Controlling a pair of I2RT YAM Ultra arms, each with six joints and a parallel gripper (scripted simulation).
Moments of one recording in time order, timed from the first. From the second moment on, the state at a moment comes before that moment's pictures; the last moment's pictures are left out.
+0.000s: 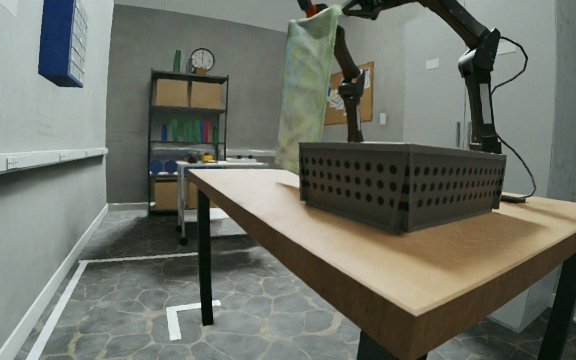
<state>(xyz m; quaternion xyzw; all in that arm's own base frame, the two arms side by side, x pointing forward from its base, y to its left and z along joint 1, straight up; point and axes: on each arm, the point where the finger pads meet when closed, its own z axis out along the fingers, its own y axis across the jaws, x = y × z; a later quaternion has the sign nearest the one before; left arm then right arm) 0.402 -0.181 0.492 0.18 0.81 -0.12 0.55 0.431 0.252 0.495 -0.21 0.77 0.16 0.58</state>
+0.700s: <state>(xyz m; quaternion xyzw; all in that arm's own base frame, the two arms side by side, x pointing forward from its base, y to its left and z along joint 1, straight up) 0.476 -0.165 0.493 0.13 0.78 -0.10 0.60 0.500 0.261 0.483 -0.18 0.74 0.16 0.63</state>
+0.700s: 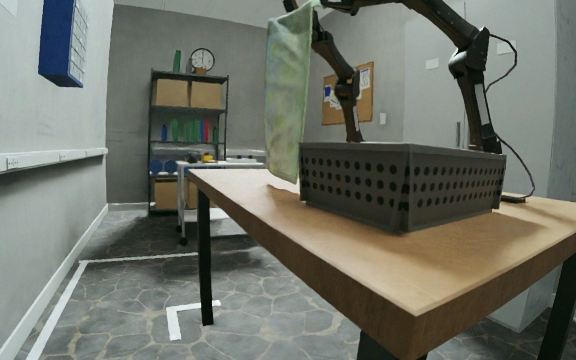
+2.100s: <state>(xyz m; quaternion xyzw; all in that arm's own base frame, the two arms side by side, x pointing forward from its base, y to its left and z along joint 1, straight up) 0.552 -0.159 0.485 0.10 0.72 -0.10 0.68 0.584 0.275 0.477 -0.12 0.52 0.18 0.83</state>
